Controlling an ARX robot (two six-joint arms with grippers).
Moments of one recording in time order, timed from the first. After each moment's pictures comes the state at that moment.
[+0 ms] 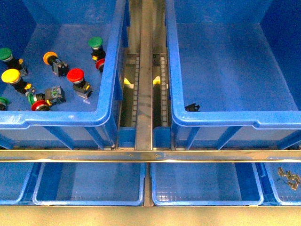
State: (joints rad) left arm 0.00 0.01 0.02 0.00 0.00 0.00; right arm 0.00 0.00 0.02 0.00 0.00 0.00
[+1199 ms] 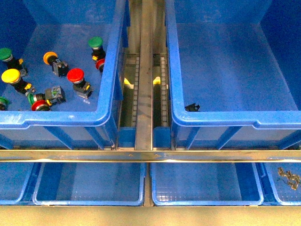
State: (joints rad) left arm 0.00 0.01 0.02 0.00 0.00 0.00; right arm 0.00 0.00 0.02 0.00 0.00 0.00
